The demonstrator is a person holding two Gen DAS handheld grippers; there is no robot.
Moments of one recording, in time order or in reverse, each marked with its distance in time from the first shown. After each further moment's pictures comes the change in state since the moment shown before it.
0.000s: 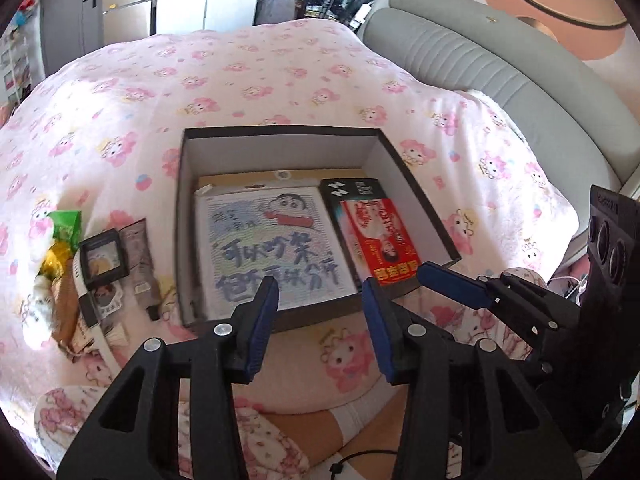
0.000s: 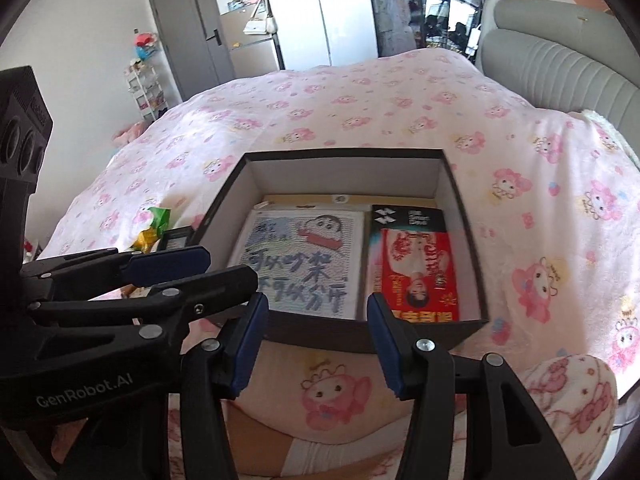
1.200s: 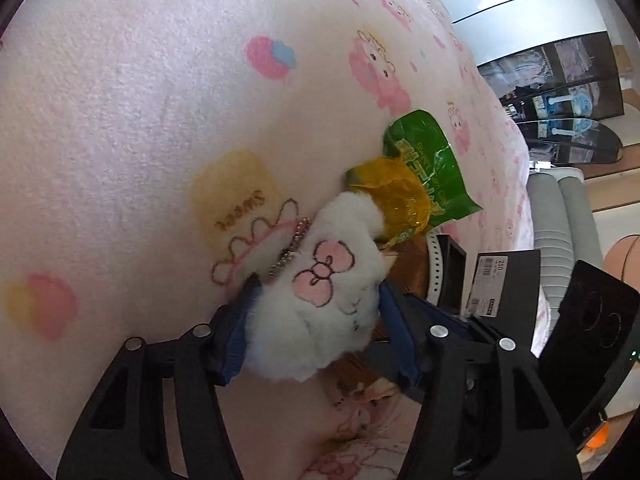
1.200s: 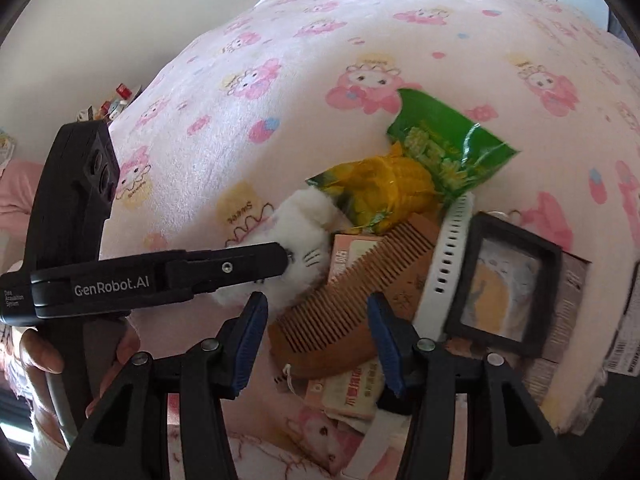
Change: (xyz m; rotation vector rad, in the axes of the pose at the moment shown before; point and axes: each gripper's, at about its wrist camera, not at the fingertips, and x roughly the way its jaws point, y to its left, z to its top) left arm 0.055 0.420 -0.104 -0.888 0.052 -0.108; right arm 0.276 0.316 0.030 -0.416 0.461 0.444
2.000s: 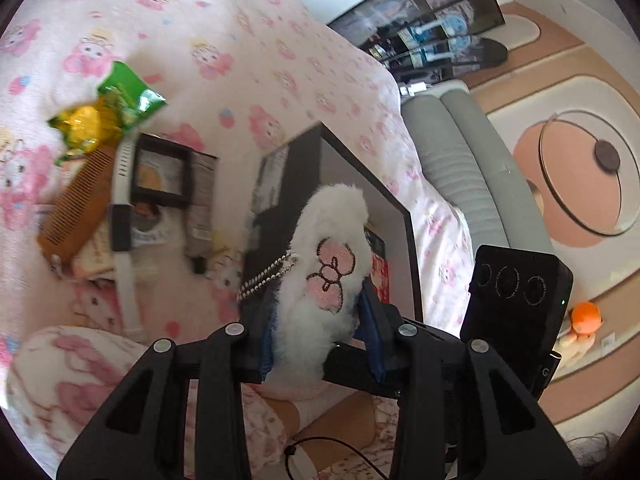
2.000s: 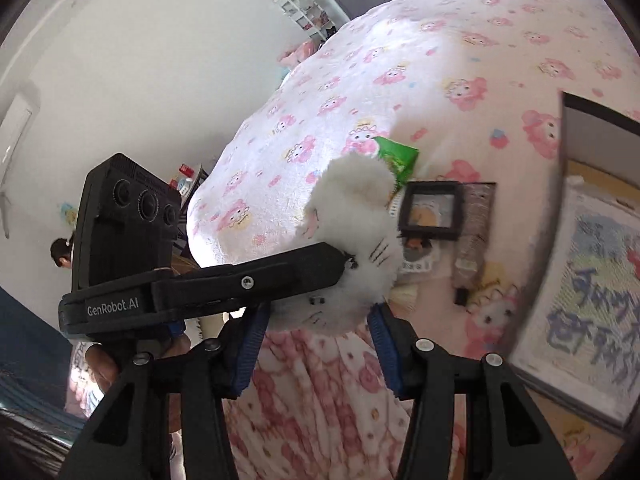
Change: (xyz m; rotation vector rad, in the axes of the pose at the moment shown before) left arm -0.030 -0.211 -0.151 0.361 0.068 -0.262; right arm -0.205 -0.061 -0.126 0.202 -0.248 0.251
